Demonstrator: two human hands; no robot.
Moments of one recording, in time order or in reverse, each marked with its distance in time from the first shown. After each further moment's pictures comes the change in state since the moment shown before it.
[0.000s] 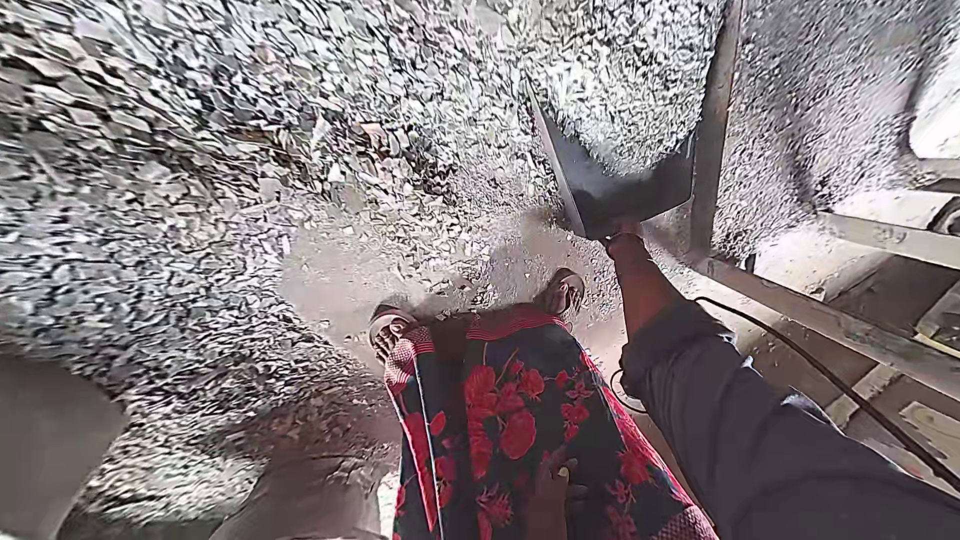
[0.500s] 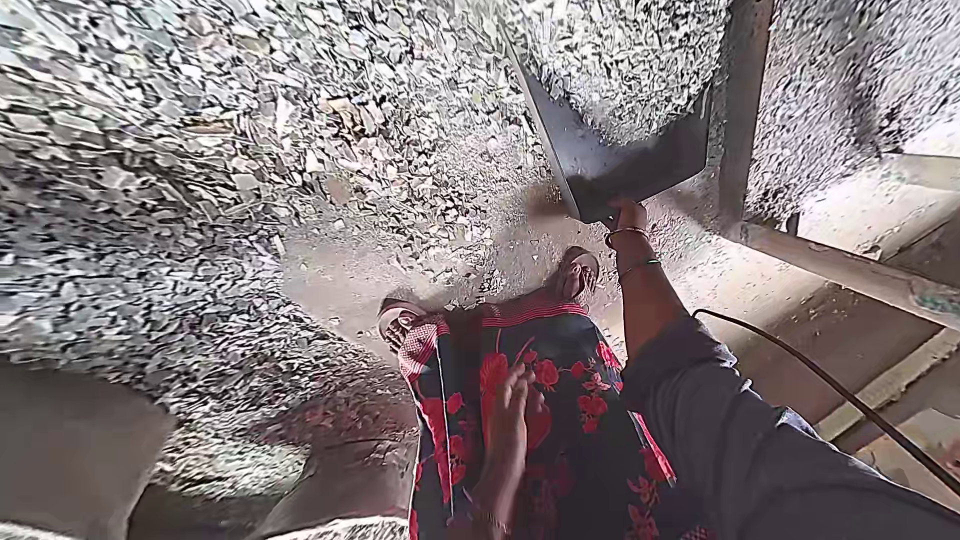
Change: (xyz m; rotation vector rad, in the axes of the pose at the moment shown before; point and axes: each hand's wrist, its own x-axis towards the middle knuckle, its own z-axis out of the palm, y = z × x) left_hand 0.072 0.073 -0.046 0.227 0.160 0.321; right_hand -0.016 0.032 0.000 0.086 -0.102 -0.088
